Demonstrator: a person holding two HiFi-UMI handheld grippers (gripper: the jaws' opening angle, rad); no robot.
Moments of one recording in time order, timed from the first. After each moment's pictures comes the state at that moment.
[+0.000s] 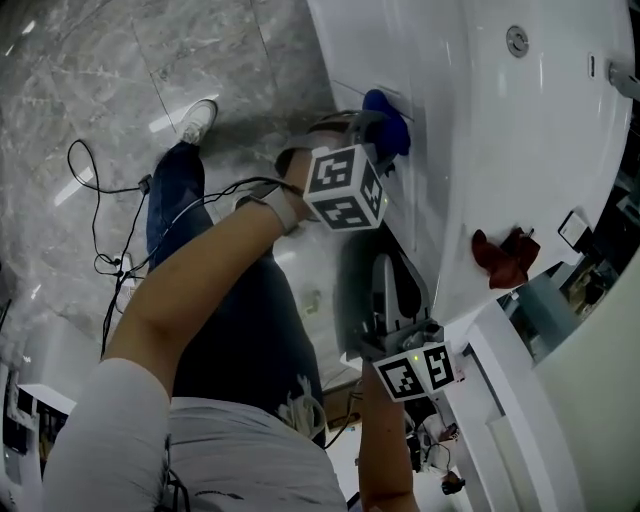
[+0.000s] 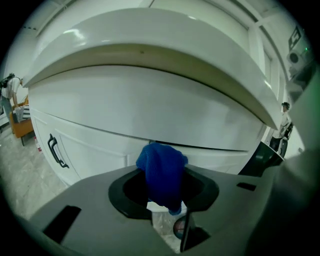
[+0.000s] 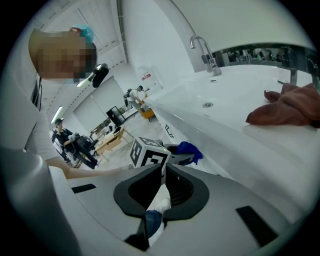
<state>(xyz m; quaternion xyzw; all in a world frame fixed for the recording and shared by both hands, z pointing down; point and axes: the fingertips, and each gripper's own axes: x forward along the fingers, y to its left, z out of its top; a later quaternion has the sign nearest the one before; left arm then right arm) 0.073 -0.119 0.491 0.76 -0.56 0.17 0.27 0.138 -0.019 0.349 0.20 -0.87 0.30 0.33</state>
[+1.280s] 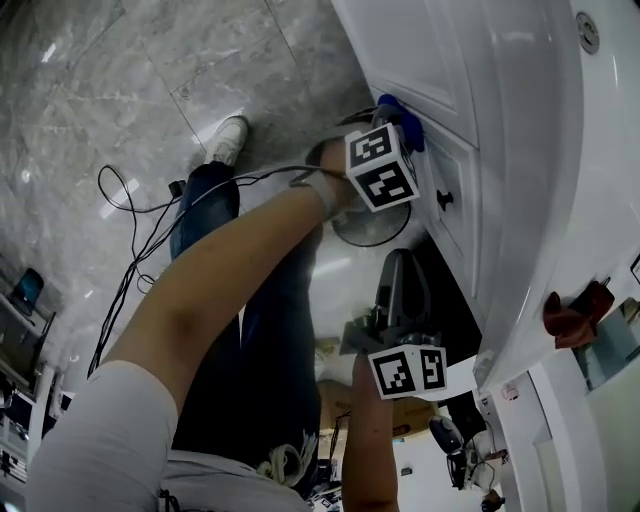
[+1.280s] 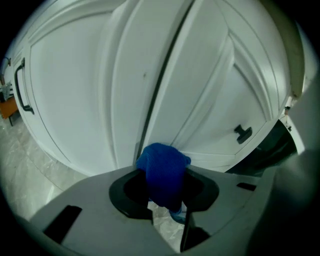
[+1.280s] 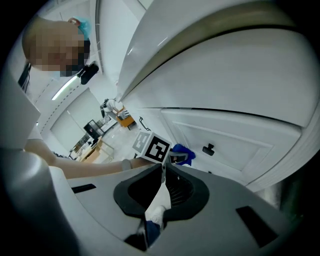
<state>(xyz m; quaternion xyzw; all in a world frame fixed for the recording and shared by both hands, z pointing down) 0.090 -0.128 0.661 0.75 -0.50 0.23 0.38 0.156 -0.015 0.492 0.33 -0.83 0.35 0.28</state>
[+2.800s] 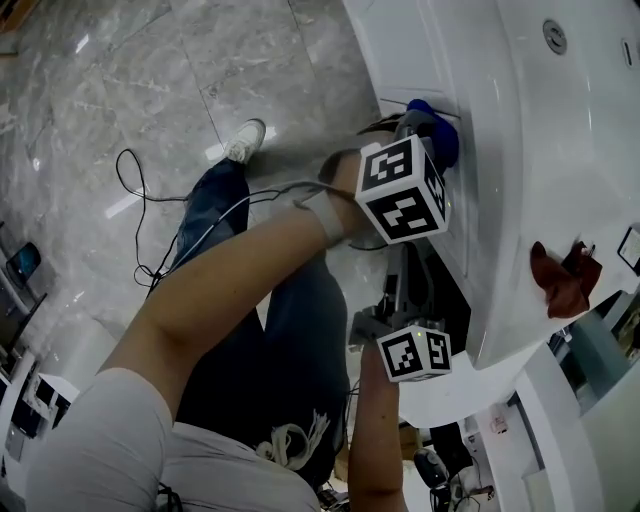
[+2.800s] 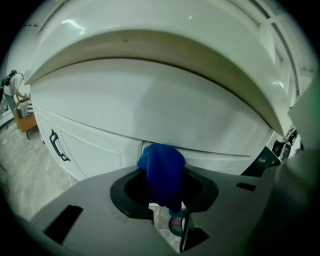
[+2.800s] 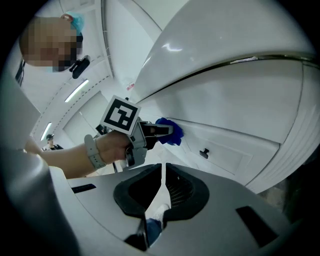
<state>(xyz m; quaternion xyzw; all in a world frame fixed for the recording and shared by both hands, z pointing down) 0.079 -0.121 0.490 0.74 -0.57 0.19 0.31 0.187 -0.005 0.456 0.28 -0.86 0.34 0.26</state>
